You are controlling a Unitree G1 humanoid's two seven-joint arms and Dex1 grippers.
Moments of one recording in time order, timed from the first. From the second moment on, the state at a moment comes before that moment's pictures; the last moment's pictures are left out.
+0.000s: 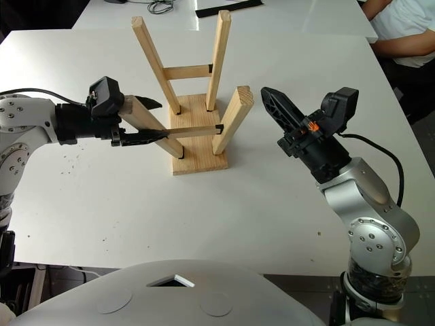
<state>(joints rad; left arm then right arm) -0.37 0.85 -0.05 -0.45 -0.57 0.73 -0.94 0.09 -0.47 -0.30 -0.74 1.08 0.64 0.27</state>
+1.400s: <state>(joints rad) -0.59 0.39 0.27 -0.87 -1.43 0.70 0.57 -0.62 -0.38 -0.19 -0.66 1.19 0.64 -0.10</state>
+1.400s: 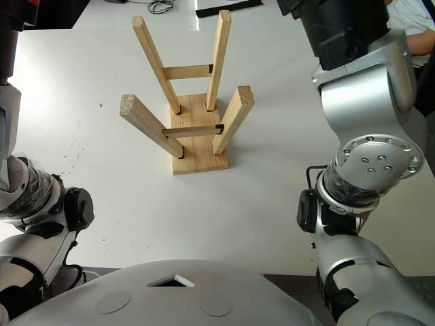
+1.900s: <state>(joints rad) -0.29 0.38 0.03 -0.75 -1.12 0.67 0.35 -0.39 -0.32 0.03 -0.59 0.91 0.66 0.02</state>
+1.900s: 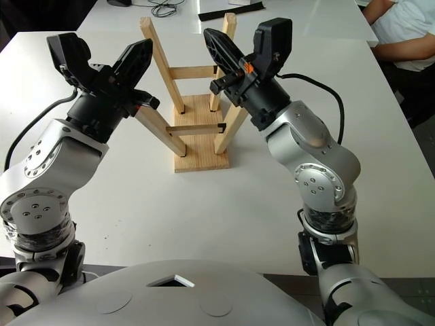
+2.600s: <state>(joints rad) -0.20 0.45 0.03 -0.77 -1.15 0.56 0.26 -0.36 -0.37 -0.04 -0.58 1.02 0.64 0.07</state>
